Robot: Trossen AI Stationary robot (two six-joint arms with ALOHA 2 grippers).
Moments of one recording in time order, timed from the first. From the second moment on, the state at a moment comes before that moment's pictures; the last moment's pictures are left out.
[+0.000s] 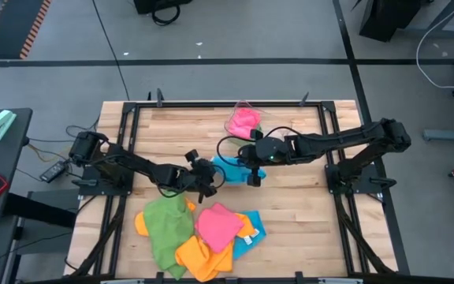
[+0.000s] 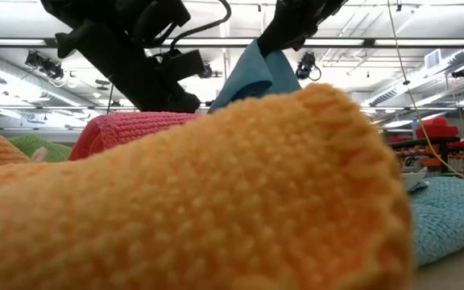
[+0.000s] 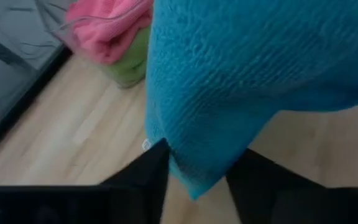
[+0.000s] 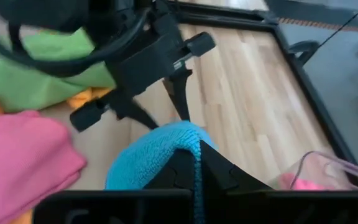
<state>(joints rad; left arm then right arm) -0.21 1.66 0.82 -0.01 -0.72 -0.29 0.08 1.45 1.14 -0.31 0.24 -0.03</state>
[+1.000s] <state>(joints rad) -0.31 1.54 0.83 0.06 -0.25 -0.69 -0.12 1.57 1.12 -0.45 -0.12 -0.19</state>
